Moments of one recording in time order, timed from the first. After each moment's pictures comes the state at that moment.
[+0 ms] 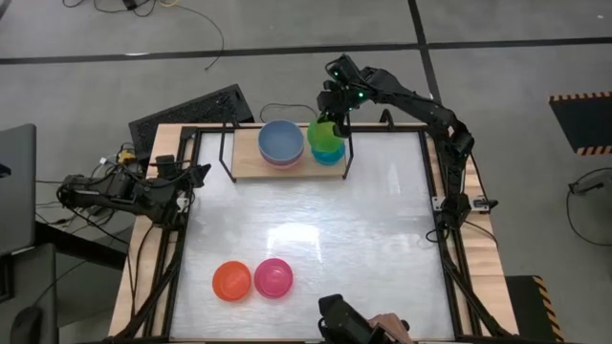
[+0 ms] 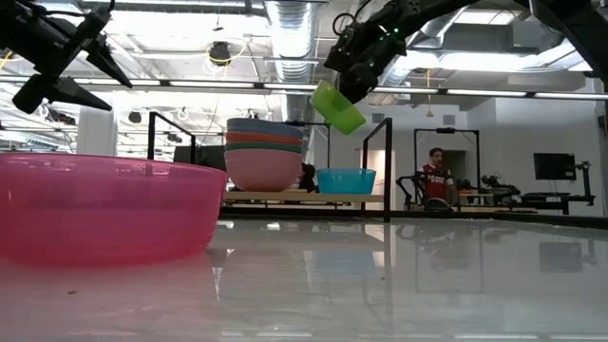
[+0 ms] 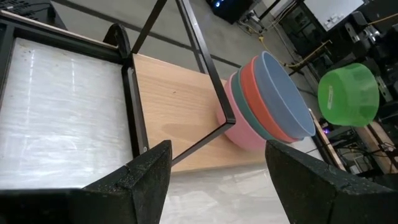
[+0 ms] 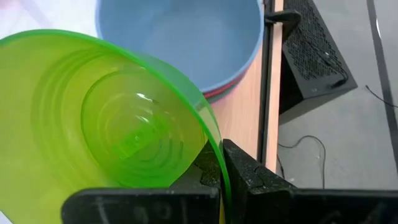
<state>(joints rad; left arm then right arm) -0.15 0.25 0.54 -0.91 -0.93 -1.28 -0.68 1.97 1.96 -0.91 -0.41 -0.77</state>
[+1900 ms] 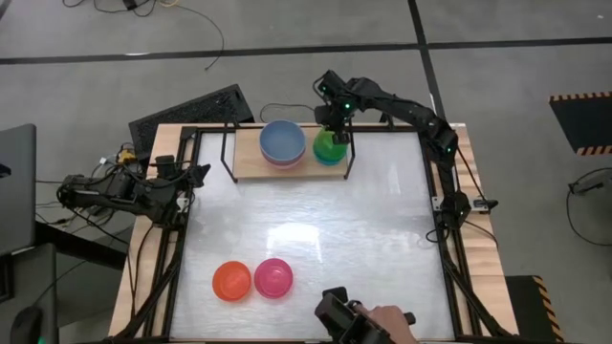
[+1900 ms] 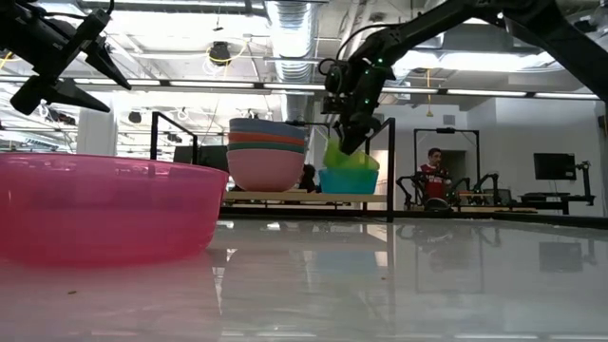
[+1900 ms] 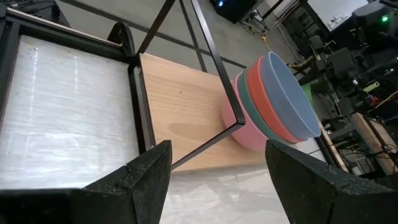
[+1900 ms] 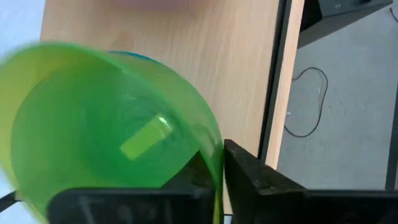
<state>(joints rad) -0.15 0.25 0.54 -0.93 -0.93 -1.31 -0.68 2.12 1.96 -0.99 -0.16 -0.85</state>
